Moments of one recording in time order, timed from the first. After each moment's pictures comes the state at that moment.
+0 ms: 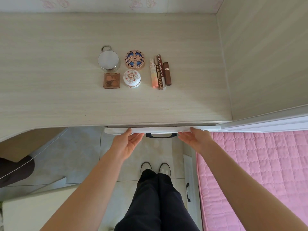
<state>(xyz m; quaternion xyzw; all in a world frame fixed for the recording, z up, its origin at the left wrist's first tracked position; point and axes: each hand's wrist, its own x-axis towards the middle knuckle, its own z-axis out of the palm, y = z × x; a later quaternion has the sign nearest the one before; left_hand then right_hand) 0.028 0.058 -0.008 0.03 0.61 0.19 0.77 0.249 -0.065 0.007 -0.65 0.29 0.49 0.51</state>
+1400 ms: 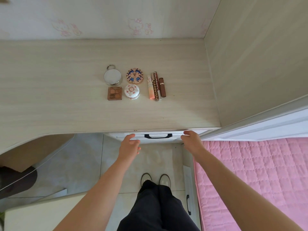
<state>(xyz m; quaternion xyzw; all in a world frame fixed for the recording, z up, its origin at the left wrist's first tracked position) 0.033 0.026 0.020 0.46 0.65 0.08 0.61 0.242 -0.074 0.034 -0.84 -0.08 0.47 0.27</state>
